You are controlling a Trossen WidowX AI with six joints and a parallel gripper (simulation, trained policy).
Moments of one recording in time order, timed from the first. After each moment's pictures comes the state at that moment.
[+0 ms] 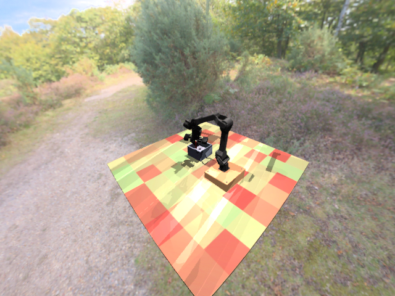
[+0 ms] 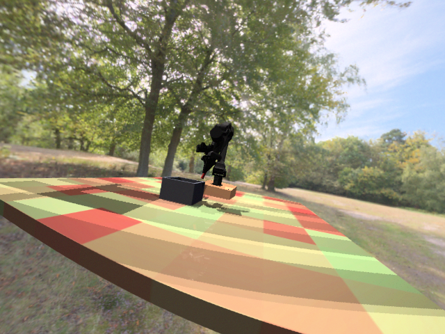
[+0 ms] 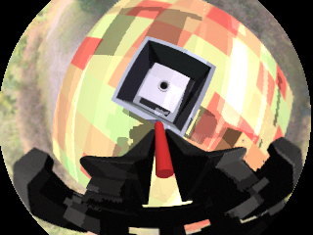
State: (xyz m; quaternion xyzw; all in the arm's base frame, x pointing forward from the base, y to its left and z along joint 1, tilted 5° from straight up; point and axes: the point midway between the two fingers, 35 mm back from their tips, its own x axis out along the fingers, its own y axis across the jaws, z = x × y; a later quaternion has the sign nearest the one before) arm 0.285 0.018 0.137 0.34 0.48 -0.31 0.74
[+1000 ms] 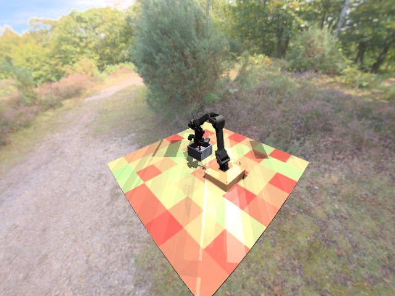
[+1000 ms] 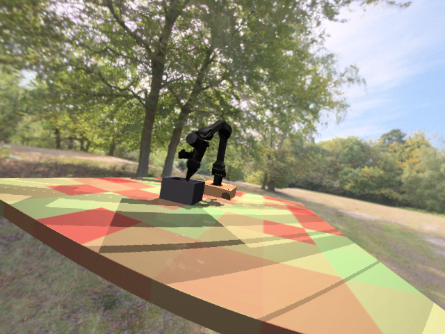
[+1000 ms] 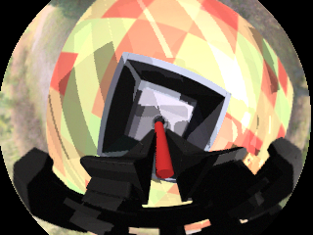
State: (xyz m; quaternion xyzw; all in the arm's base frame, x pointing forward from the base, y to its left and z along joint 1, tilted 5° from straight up) arm 0.331 -0.048 0.092 0.37 0.49 -0.36 0.70
